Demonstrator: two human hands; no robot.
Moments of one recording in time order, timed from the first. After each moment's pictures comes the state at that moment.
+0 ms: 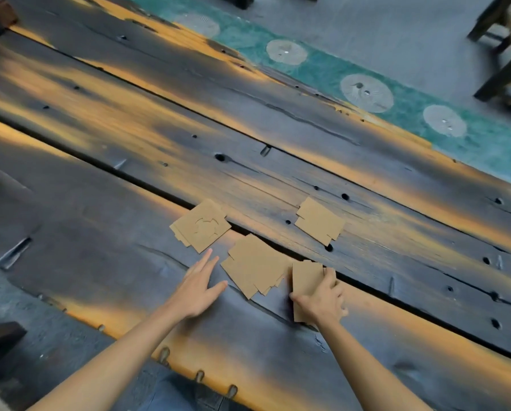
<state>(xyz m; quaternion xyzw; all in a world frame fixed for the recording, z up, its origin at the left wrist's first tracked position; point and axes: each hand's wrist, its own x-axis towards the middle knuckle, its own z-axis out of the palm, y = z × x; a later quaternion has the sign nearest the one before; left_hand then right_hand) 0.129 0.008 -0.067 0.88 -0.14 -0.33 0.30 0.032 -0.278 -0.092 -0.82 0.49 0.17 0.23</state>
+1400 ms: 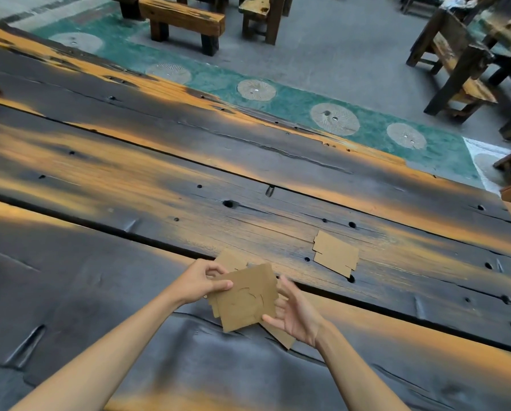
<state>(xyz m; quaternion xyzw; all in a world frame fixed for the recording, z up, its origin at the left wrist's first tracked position) 0.296 0.057 -0.017 0.78 -0.17 -0.38 0.47 0.140 -0.166 -0.041 -0.41 0.34 0.19 0.82</state>
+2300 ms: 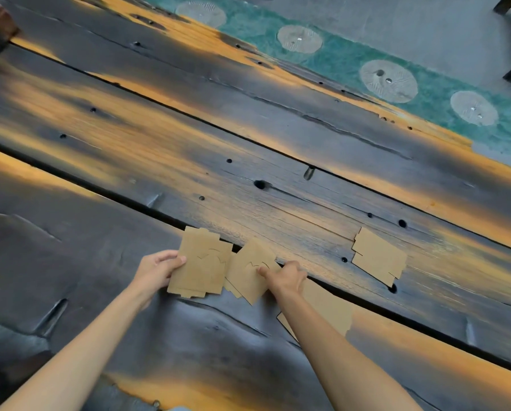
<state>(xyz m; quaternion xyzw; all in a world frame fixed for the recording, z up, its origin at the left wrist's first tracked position) 0.345 0.155 -0.080 0.71 0.20 -0.31 0.60 0.270 -0.112 -0.117 -0.74 0.53 0.19 0.37</state>
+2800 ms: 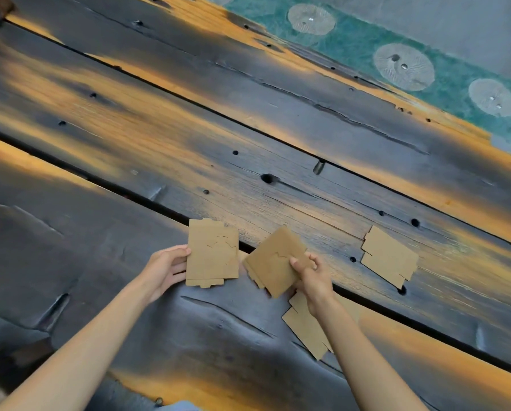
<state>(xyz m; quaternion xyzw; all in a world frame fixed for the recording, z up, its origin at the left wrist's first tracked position) 0.360 0.151 -0.102 0.58 0.25 -0.38 0.67 0.248 -0.153 -0.099 -0.54 0.51 0.05 0.66</state>
